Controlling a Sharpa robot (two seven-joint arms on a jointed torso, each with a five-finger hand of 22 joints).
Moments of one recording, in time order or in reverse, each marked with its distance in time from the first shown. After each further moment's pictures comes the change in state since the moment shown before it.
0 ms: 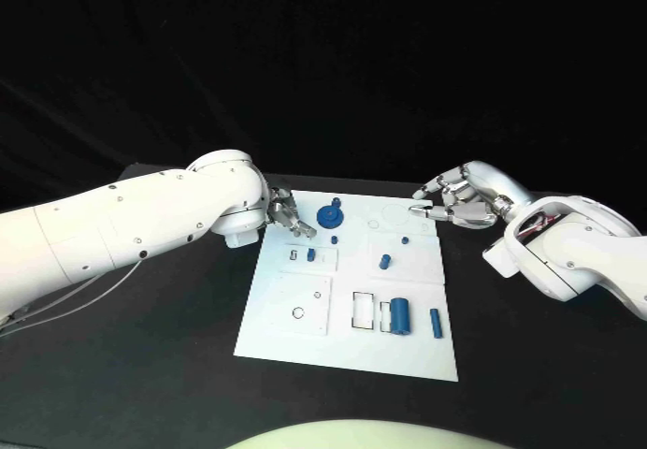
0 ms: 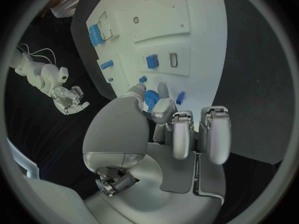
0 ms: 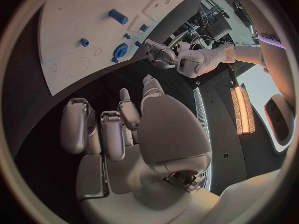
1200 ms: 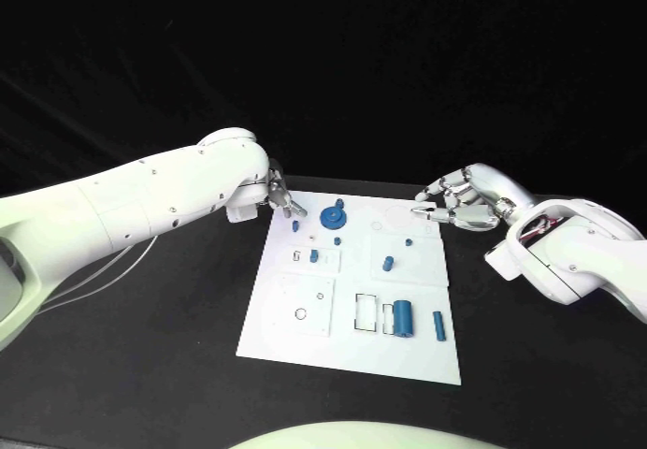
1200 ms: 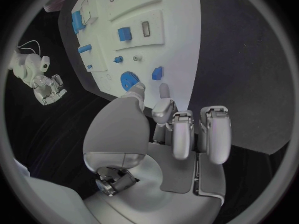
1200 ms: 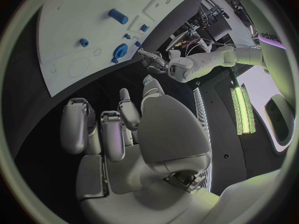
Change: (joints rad) left arm 0.034 0.128 -0.010 -0.282 -0.024 0.076 0.010; left_hand 0.007 -0.001 -0.044 0.004 0.000 0.003 0.013 -0.048 -0.057 -0.005 0.005 -0.001 -0.006 0.000 0.007 0.000 0.001 0.000 0.000 0.007 0.000 0.001; right arm 0.000 0.010 0.000 -0.006 -0.001 0.000 0.000; right_hand -0.004 0.004 -0.005 0.000 0.000 0.000 0.000 0.004 0.001 0.000 0.000 0.000 0.000 0.000 0.000 0.000 0.000 0.000 0.000 0.000 0.000 0.000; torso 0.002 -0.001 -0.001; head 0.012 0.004
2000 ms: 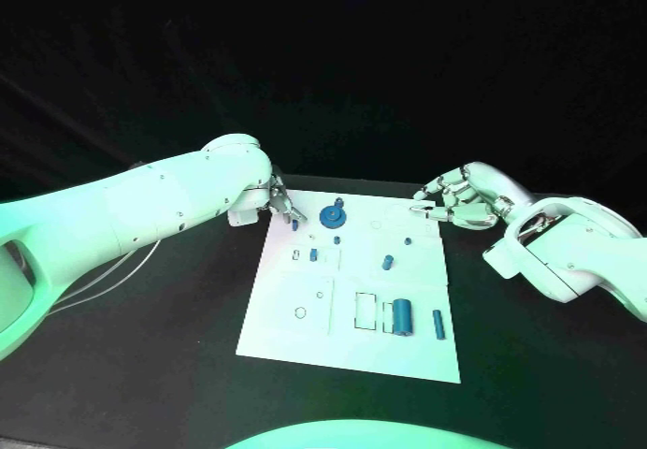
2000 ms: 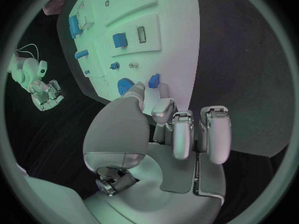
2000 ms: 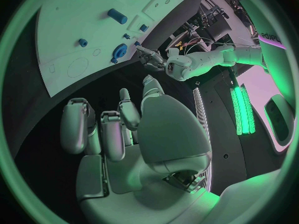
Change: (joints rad) left arm -0.017 0.023 -0.007 -0.033 -0.011 0.030 0.010; left_hand 0.000 0.000 -0.003 -0.003 0.000 0.005 -0.003 0.000 -0.005 0.000 0.000 0.000 0.000 -0.002 0.002 0.000 0.000 0.000 0.000 0.000 0.000 0.000; right arm 0.000 0.003 0.000 -0.001 0.000 0.000 0.000; right_hand 0.000 0.000 0.000 0.000 0.000 0.000 0.000 0.000 0.000 0.000 0.000 0.000 0.000 0.000 0.000 0.000 0.001 0.000 0.000 0.000 0.000 0.000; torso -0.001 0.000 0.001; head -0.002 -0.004
